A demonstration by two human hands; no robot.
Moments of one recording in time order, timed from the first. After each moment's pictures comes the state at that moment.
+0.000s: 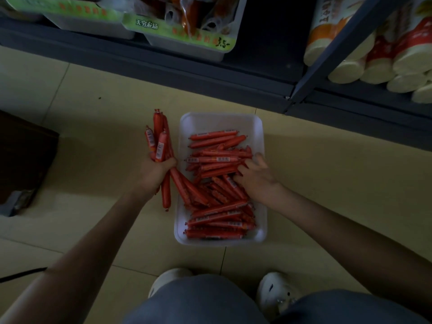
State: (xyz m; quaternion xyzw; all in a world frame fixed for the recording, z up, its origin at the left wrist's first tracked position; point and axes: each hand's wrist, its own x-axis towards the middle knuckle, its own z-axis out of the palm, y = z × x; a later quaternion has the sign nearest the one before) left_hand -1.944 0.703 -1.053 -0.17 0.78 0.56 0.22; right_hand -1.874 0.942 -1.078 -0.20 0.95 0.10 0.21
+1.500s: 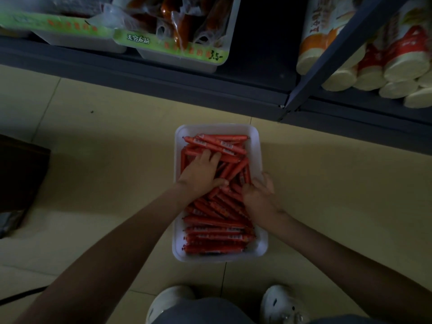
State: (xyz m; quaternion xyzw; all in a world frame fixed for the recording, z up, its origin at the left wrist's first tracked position) left_hand -1.957 0.787 -1.087 0.34 0.90 0.15 0.23; right_hand -1.841 0.935 -1.091 -0.06 1.00 0.01 0.03
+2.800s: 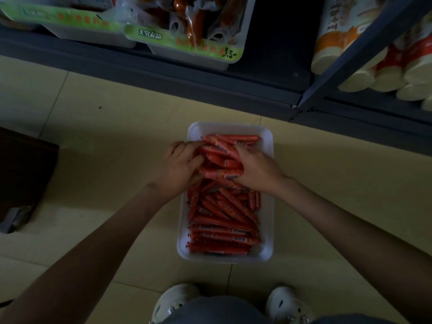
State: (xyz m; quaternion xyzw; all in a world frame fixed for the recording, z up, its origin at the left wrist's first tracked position) left_hand -1.984 0.717 -1.082 0.45 0.88 0.11 -0.02; right_hand -1.923 0.937 -1.049 -0.05 0.95 -0.27 0.15
